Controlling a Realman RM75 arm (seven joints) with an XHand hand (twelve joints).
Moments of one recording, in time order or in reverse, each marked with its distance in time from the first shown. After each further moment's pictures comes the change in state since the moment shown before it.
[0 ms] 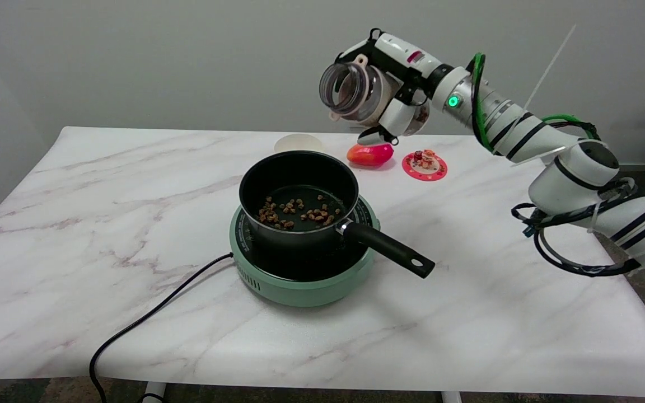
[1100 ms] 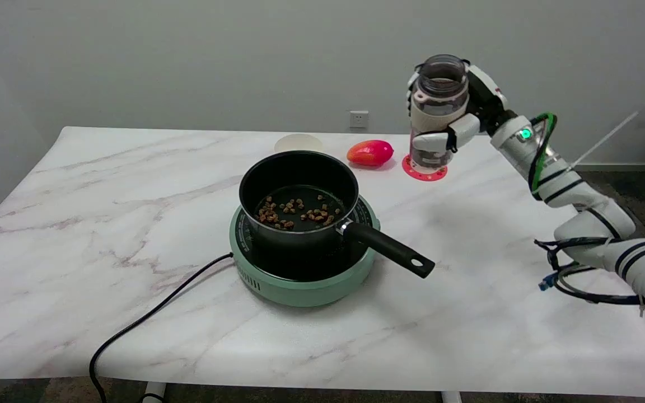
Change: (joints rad) arm -0.094 -0.072 0.125 -0.632 0.521 0.616 0.131
